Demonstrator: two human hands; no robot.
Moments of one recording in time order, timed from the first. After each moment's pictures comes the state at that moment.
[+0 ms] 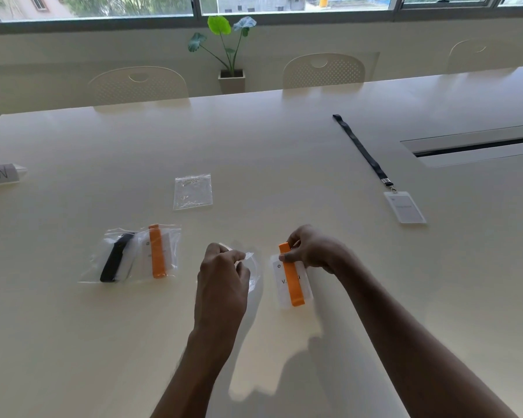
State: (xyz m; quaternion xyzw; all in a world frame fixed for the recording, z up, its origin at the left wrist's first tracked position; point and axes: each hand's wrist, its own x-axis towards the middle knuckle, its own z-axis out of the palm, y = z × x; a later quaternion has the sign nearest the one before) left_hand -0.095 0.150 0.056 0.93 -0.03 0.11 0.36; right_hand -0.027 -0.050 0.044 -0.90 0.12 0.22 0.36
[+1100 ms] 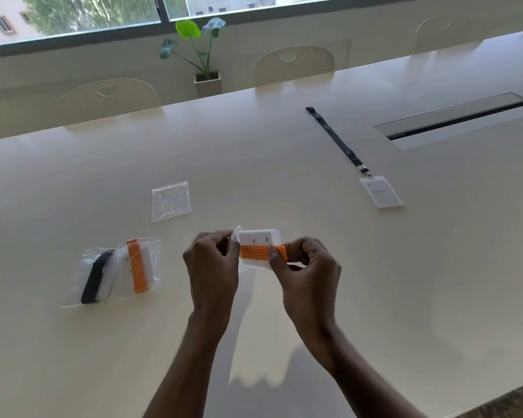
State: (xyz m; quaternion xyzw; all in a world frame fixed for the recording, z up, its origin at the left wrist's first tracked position) left_hand -0.065 0.120 0.054 0.87 -0.03 0.20 0.45; right_hand -0.135 -0.006 0.053 -0.74 0.19 -0.30 0.58
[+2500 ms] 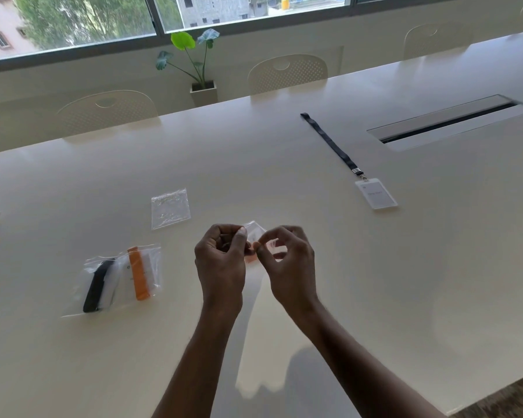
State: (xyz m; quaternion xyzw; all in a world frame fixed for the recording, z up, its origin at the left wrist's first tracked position) left_hand -0.071 0.100 0.073 0.71 0.06 0.09 0.70; right_hand -0.106 -0.003 0.047 -0.78 0.14 -0.23 0.56
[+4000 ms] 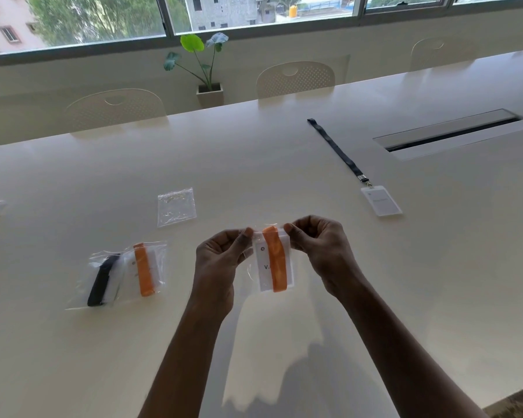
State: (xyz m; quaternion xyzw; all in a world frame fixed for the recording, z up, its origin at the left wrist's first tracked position) left_hand -0.063 0.128 0.070 0.61 0.00 -0.09 0.79; right_hand -0.094 -0.060 0.072 -0.69 0.11 -0.10 0.71
